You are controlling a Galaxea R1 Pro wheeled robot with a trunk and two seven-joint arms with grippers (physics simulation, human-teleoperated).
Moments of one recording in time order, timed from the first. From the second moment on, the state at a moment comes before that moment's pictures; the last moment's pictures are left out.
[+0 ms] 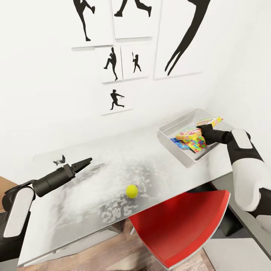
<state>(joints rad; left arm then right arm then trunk) -0.46 0.19 0.24 -1.60 0.82 0.95 -0.69 -1.28 -0.22 -0.35 -0.62 -1.10 0.65 -0.36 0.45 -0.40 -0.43</state>
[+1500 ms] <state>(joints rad) -0.46 0.19 0.24 -1.60 0.82 0.95 -0.69 -1.29 -0.22 -0.35 -0.64 -1.10 0.66 -0.35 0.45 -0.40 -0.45</state>
